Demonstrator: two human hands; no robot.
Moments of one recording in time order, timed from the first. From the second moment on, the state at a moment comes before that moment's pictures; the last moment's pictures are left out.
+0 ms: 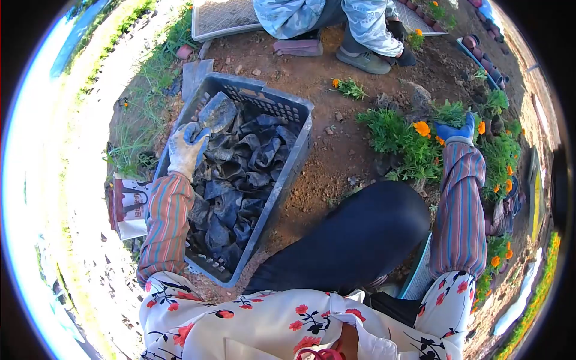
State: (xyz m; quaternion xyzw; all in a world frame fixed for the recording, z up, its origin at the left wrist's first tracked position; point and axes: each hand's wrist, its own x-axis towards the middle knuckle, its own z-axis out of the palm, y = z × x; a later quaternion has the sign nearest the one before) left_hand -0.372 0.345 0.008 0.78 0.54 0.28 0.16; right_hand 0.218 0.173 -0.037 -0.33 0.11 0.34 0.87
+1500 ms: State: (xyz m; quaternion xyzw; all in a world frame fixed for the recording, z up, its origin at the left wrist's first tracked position) left_hand 0.032 0.046 0.131 0.93 -0.18 0.10 0.32; right_hand 0.077 -0.428 -0.211 -0.91 0.29 -0.01 0.29
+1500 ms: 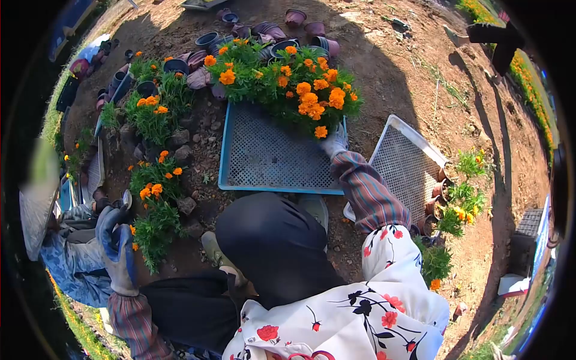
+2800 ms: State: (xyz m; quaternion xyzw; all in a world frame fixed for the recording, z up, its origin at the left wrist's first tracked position) left_hand 0.083 -0.055 0.076 0.70 -0.15 -0.05 0.70; right_hand 0.131 -0.232 0.108 -0.35 -0.05 0.20 0.91
